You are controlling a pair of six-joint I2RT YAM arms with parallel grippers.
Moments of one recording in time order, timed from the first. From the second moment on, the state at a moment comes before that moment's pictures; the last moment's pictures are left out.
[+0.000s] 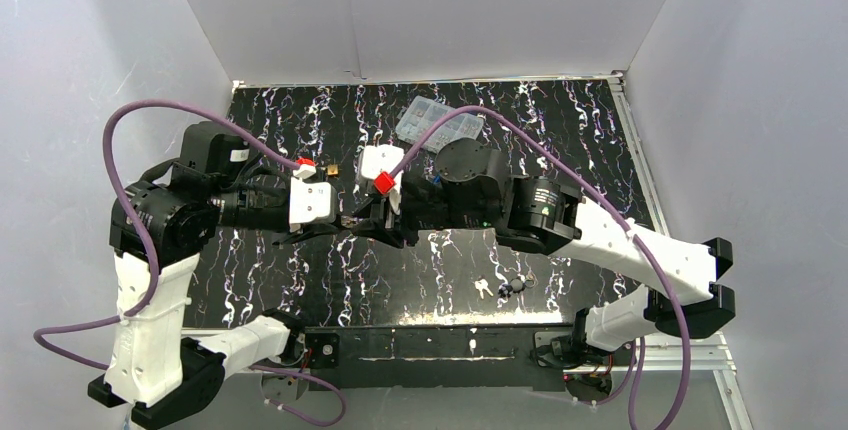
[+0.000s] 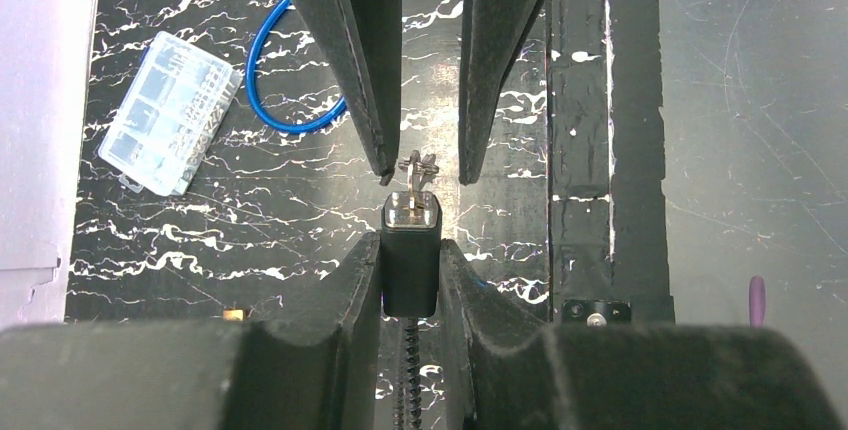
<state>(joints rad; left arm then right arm) -0.42 1.08 1.87 -1.63 0.77 0.95 1.33 1.40 1.70 -0.51 -0.20 -0.13</state>
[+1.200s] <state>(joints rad) -0.42 1.08 1.88 -1.63 0.75 0.97 1.33 1.41 1.69 -0.51 -0.16 -0.17</state>
